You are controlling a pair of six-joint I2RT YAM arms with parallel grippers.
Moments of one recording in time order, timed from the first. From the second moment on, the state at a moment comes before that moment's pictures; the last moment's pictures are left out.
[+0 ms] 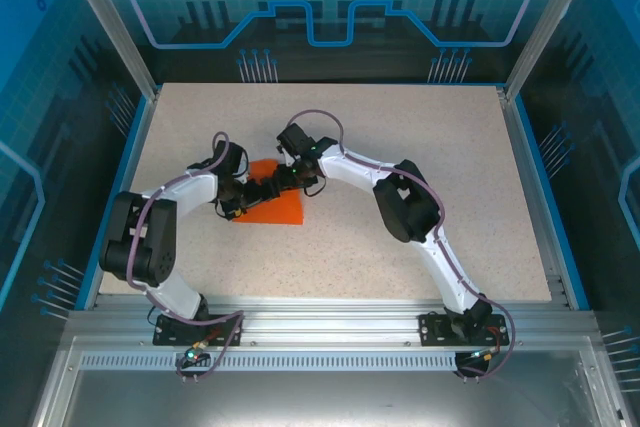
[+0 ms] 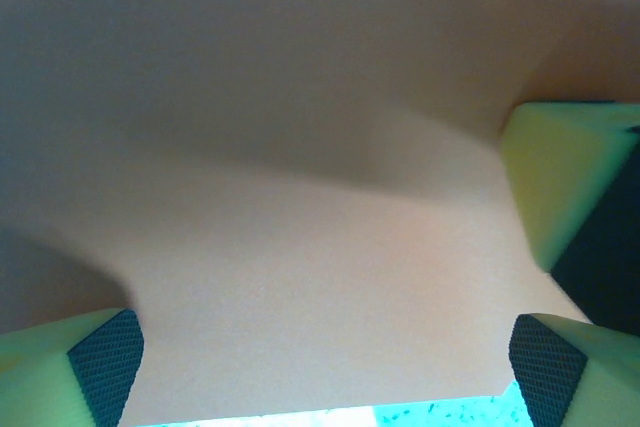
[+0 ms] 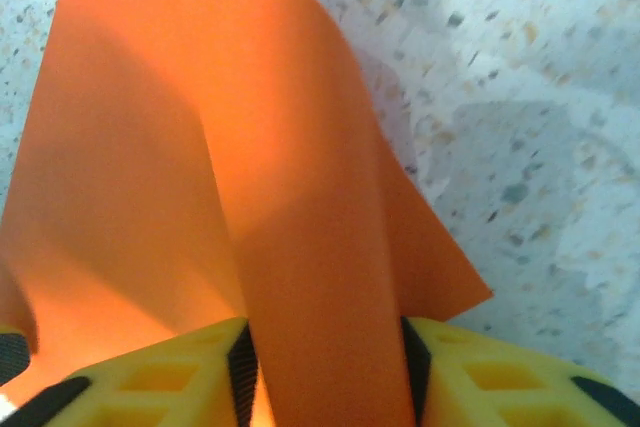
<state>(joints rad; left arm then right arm) -0.13 1.63 0.91 -0.50 0.30 -0.56 0.75 2.40 1.95 -0.63 -0.20 0.48</state>
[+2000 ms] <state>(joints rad) -0.22 1.18 0.96 -0.13 1.03 -0.41 0.33 1.33 1.20 -0.50 -1.21 0.01</state>
